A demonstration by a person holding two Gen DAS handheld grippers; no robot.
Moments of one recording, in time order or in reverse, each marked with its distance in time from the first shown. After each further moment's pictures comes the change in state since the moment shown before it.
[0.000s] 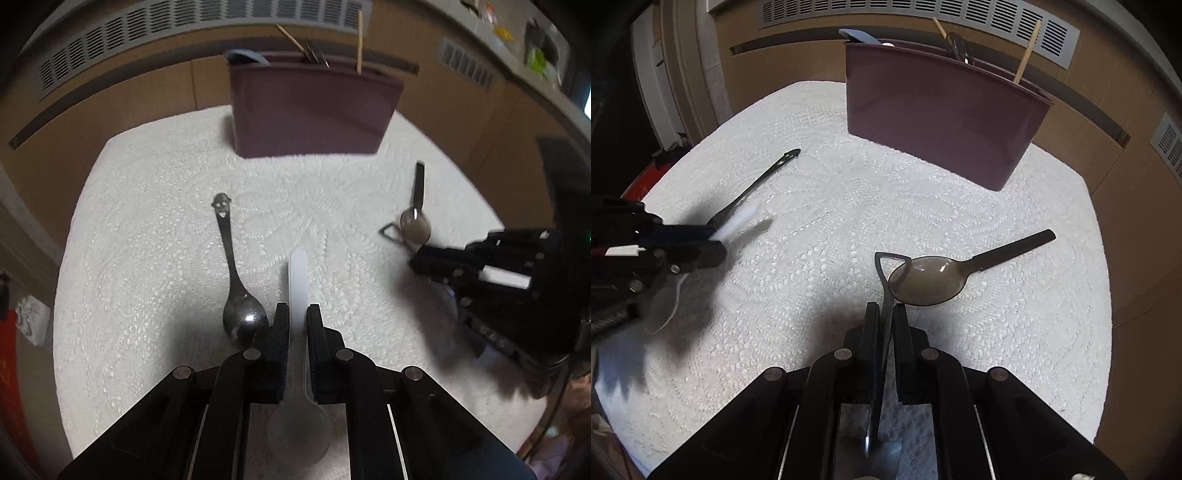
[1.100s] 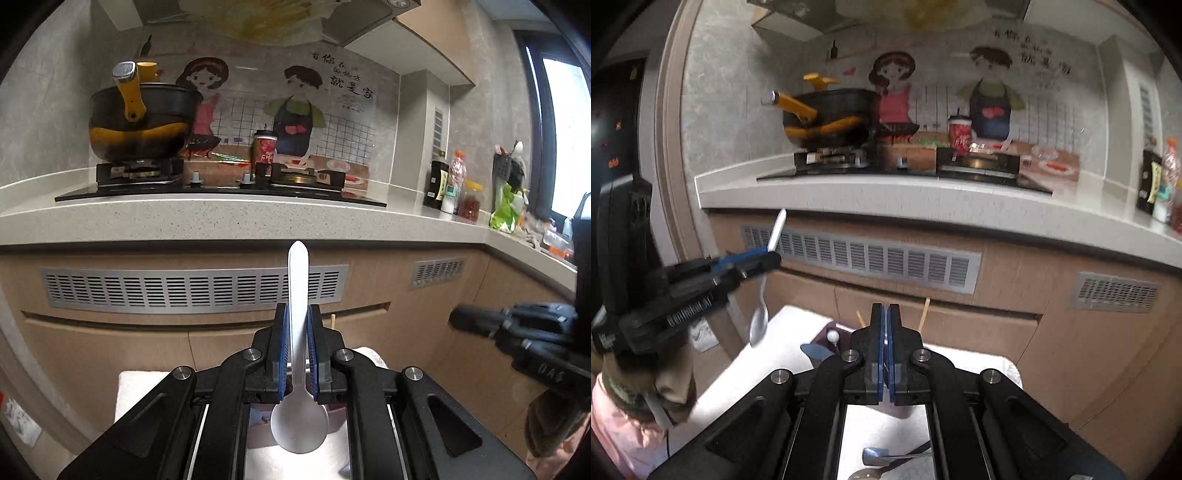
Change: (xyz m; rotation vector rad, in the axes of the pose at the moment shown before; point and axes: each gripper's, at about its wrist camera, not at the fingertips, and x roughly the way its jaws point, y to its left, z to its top) left arm -0.134 -0.023 0.212 0.040 -0.611 -0.056; right arm -0.199 -0.105 0.147 0.115 -0.512 0.018
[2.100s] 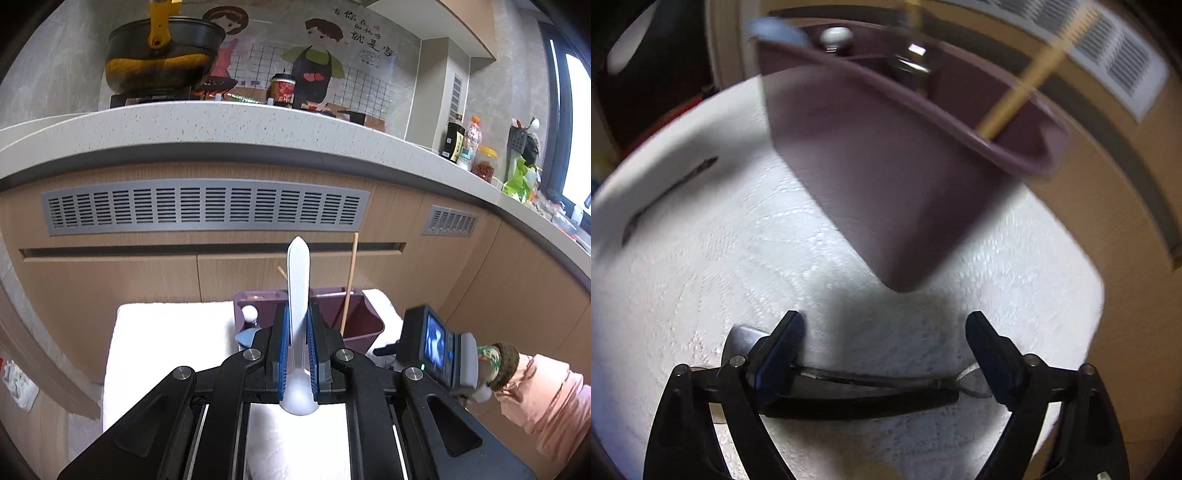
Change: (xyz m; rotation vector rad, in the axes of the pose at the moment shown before) left arm 0.003 0.019 -0.077 -0.063 0.177 0.020; right arm 0.206 -0.025 -0.183 -0.384 0.578 0.201
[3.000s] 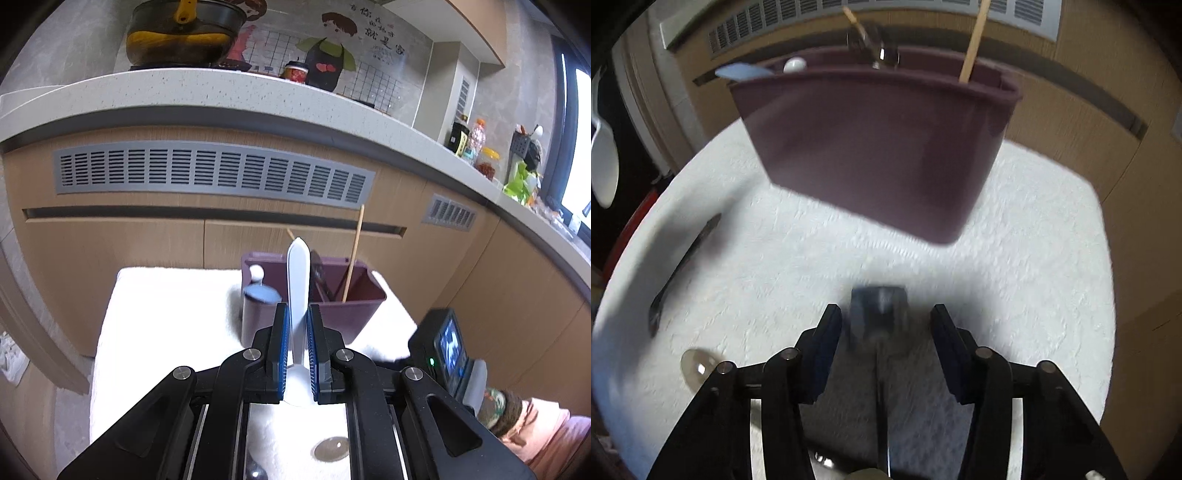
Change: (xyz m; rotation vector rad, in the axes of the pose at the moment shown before) left arm -0.013 0.014 -0.038 -0.061 0.031 -0.015; right arm -0.007 0.035 -0.018 0.367 -0.071 -0.083
